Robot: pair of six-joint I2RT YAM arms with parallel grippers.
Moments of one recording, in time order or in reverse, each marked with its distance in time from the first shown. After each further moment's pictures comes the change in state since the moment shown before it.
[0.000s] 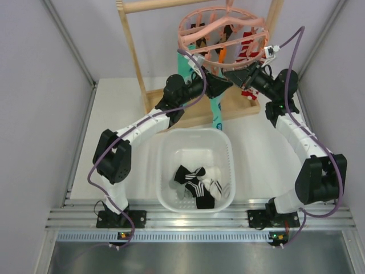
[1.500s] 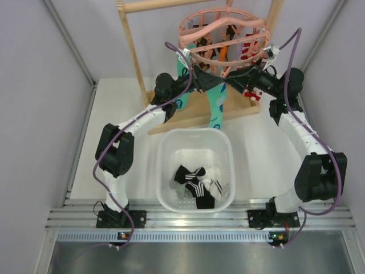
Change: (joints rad) left arm 0.102 0.084 0.016 0.254 0.219 -0.527; right arm -0.063 0.005 0.014 0.039 -0.206 -0.224
